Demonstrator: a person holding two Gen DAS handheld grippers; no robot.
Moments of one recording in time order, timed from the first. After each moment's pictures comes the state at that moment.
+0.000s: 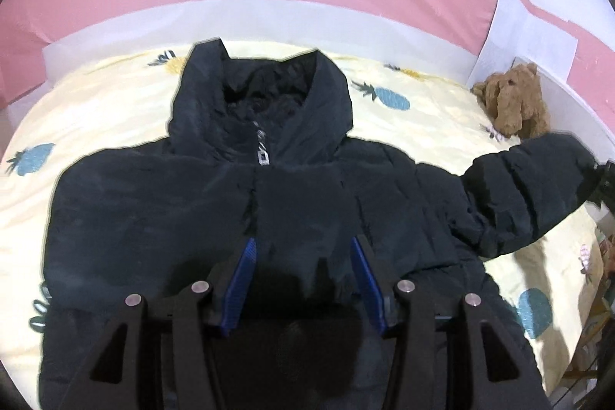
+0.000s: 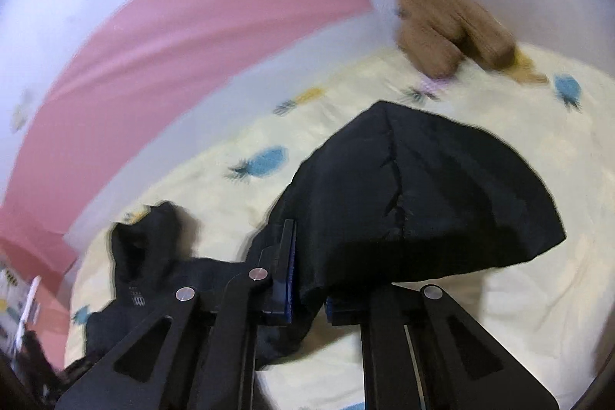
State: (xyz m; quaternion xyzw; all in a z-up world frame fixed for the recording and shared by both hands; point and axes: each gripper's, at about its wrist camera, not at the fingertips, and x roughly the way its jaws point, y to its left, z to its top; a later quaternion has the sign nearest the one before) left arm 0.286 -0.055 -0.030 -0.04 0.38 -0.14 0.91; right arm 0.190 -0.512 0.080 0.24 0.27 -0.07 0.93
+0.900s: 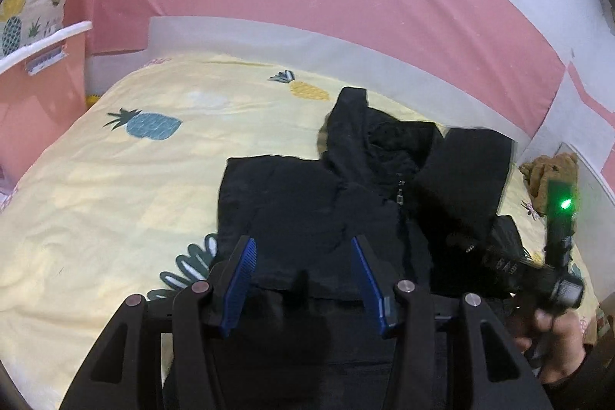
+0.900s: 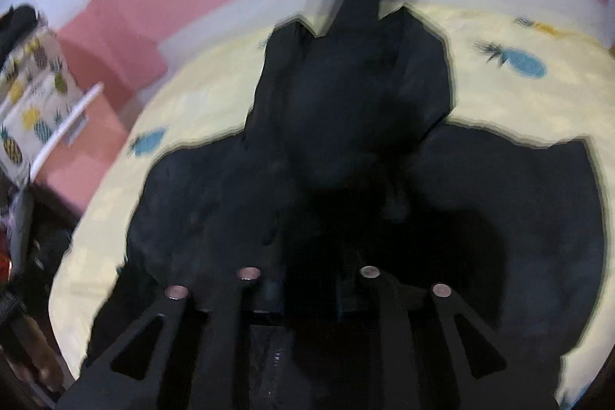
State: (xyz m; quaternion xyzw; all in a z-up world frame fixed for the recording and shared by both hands) left arm 0.243 0.121 -0.009 -0.14 0.35 -0.02 0.93; right arm 0.304 -0.172 -0.040 0.08 0.45 0.20 0.87
